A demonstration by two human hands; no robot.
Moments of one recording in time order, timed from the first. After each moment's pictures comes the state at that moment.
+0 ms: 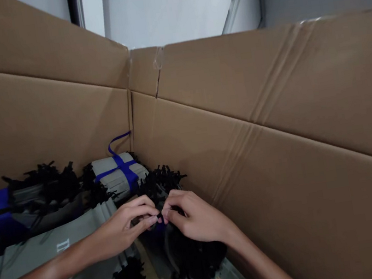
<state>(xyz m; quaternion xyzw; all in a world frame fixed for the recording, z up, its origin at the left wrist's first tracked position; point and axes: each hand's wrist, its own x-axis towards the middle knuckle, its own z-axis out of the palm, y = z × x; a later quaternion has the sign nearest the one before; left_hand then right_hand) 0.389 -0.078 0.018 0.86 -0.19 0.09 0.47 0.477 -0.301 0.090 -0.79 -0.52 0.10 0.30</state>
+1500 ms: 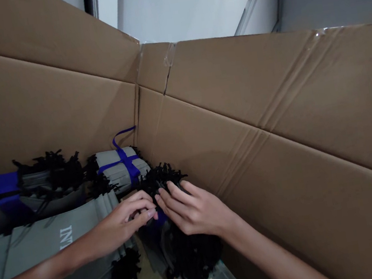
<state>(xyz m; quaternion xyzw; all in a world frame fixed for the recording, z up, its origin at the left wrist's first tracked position) 0.378 -0.087 0.025 0.84 -0.11 0.10 0.52 0.489 -0.318 0.100 -0.55 -0.72 -0.41 -0.11</state>
